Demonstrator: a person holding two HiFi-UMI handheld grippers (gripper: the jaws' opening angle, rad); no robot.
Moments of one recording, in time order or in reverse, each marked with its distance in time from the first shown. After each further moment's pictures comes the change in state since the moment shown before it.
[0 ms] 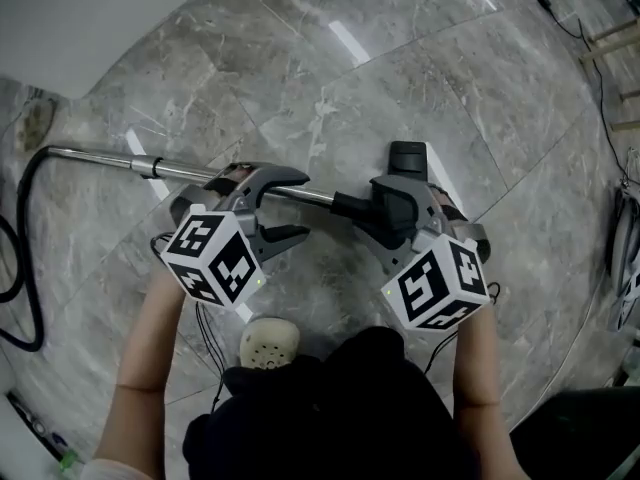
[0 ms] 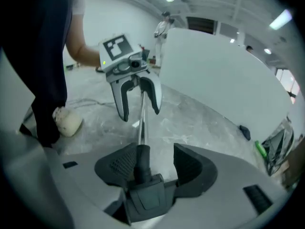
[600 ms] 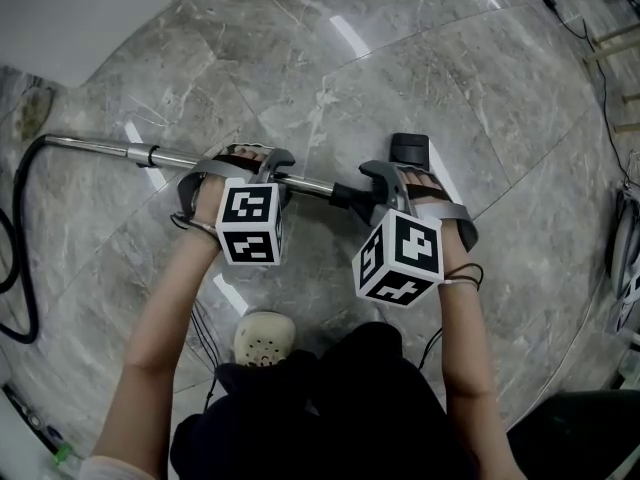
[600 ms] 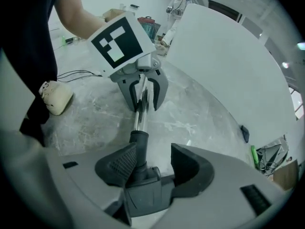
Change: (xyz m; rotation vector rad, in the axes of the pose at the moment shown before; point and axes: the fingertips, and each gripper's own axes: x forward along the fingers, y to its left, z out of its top) left arm 0.053 0.008 -0.085 0.062 0.438 0.001; right arm 0.045 0.006 -0.029 -0.131 0.246 0.010
